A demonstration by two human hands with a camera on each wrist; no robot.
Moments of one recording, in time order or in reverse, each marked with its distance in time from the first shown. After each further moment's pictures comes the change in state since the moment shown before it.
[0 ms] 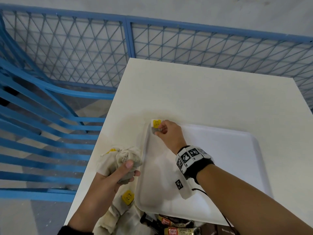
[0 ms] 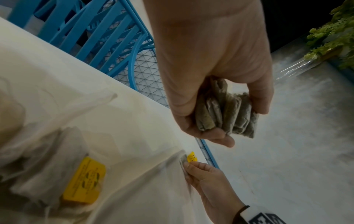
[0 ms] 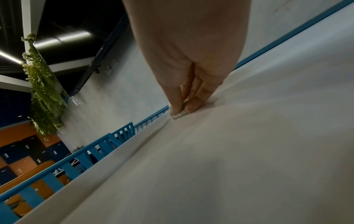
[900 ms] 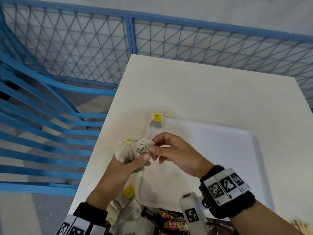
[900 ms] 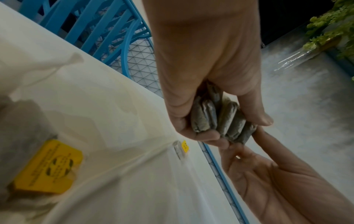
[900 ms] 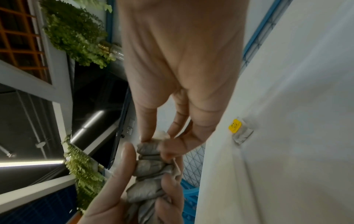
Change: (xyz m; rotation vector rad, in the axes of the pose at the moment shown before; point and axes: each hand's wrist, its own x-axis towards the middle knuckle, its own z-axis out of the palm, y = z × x) left_hand 0.018 -0.001 0.015 0.072 -0.121 -0.005; right_hand -0.087 -0.072 -0.054 0.554 -0.537 0.204
